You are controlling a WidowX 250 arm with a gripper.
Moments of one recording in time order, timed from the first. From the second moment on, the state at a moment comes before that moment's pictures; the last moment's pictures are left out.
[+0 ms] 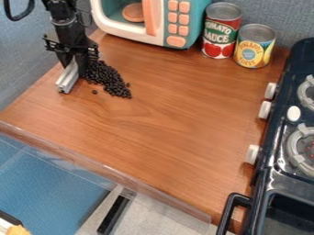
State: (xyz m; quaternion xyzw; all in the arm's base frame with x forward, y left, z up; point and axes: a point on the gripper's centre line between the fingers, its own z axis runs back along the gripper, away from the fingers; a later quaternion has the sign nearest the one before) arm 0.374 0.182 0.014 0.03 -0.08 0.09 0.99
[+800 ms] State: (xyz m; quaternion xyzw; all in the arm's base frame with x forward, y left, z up) arm 0.379 0.175 0.011 0.03 -0.06 0.09 0.99
